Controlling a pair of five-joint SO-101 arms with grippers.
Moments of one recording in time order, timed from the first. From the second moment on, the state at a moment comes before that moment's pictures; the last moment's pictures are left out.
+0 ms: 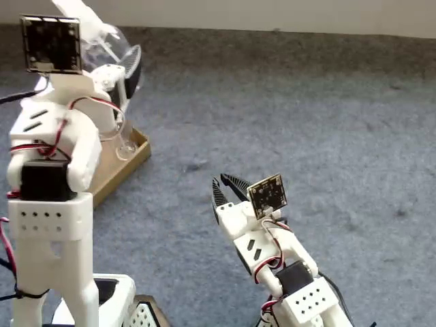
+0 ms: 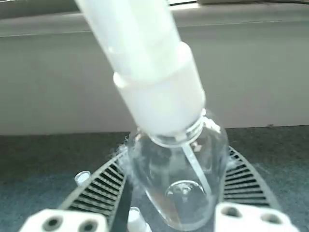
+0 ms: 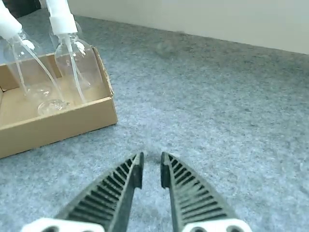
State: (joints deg) left arm -5.2 -39.4 12.4 47.8 1.6; right arm -32.0 -86.4 96.0 15.2 -1.8
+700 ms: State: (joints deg) left arm -24.5 -60.2 43.7 41.2 -8.1; right arm -32.0 -86.4 96.0 15.3 -1.8
